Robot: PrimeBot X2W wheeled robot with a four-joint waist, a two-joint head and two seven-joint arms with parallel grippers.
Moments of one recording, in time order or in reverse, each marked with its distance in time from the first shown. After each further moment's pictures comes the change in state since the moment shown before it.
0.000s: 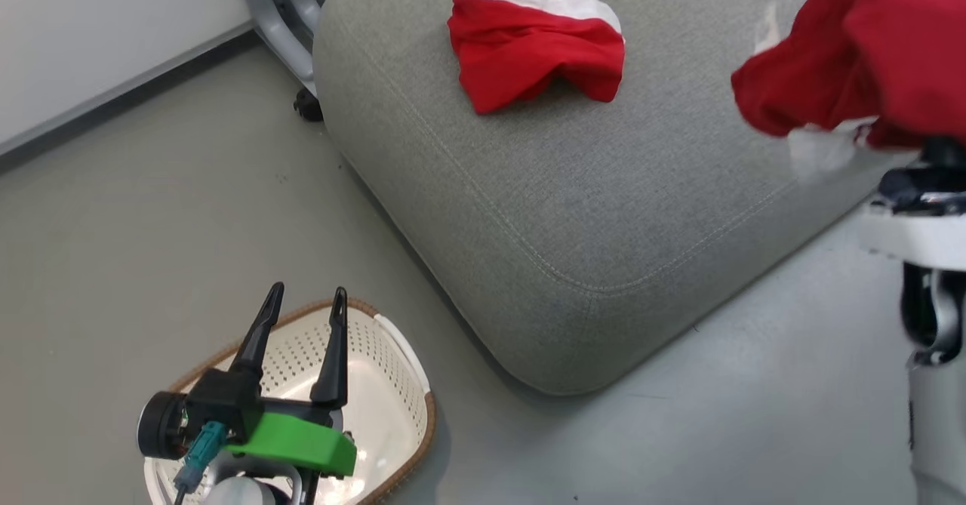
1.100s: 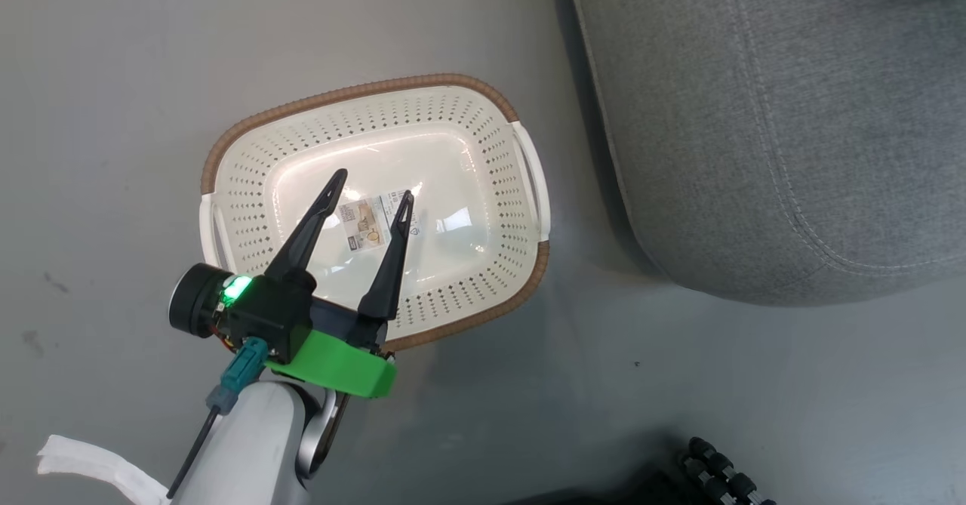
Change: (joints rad) left arm -0.233 0.069 -0.204 -0.046 -0.008 -0.005 0.000; right arm -0.625 -0.271 -0.056 0.709 -0.053 0.000 0.000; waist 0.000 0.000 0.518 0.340
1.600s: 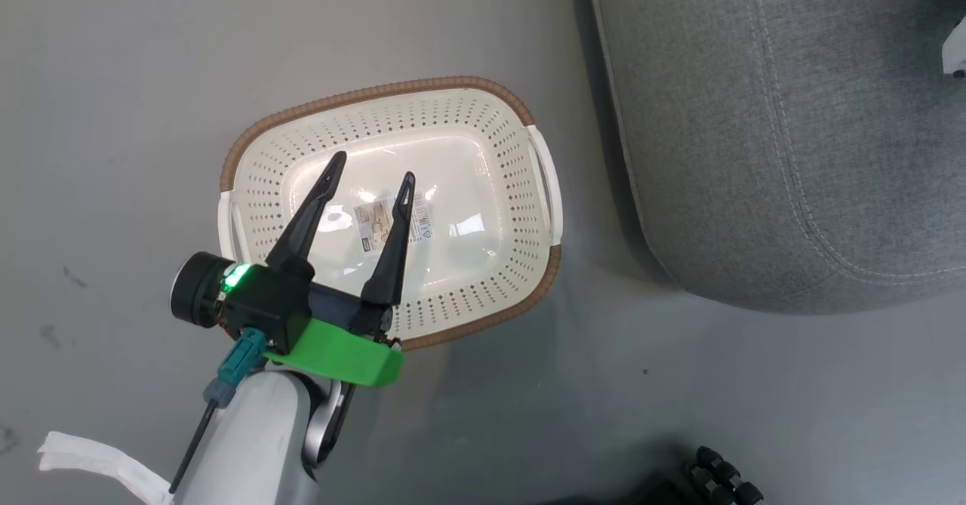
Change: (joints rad) left arm -0.017 -0.028 0.021 -0.018 -0.002 0.000 0.000; right arm -0.029 0.010 0.121 0.260 0.006 -0.001 -0.002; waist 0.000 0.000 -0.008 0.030
